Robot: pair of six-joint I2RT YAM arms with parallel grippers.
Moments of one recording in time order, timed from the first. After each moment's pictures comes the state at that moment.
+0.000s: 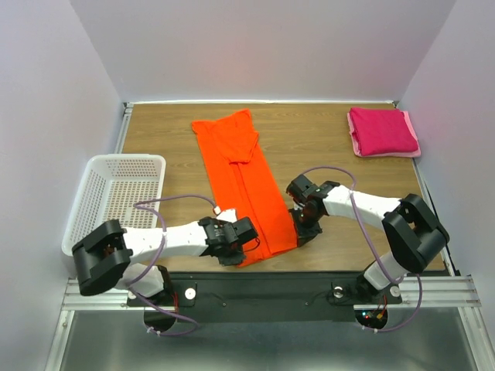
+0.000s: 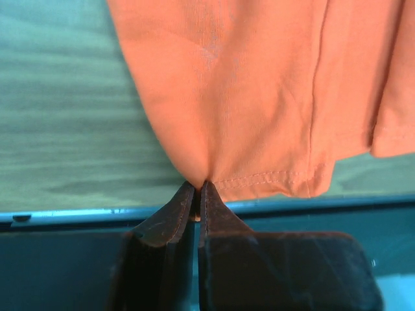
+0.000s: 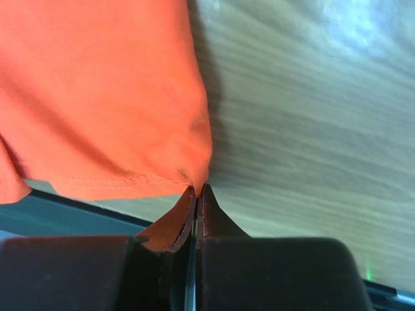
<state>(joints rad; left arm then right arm) -1.16 1.35 0.70 -0.66 -0.17 -1.28 0.68 1.56 0.87 -0.74 -0.14 0.51</state>
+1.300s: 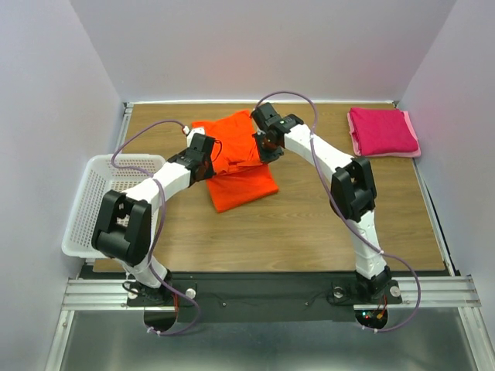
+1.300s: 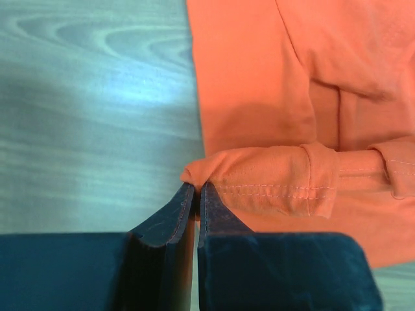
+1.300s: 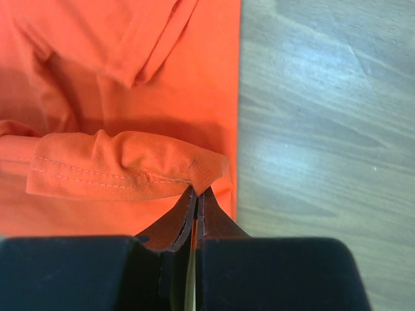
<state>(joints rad) -0.40 1.57 1.05 -0.37 -0.30 -0.51 0.60 2.20 2.03 -0.91 0.12 0.30</state>
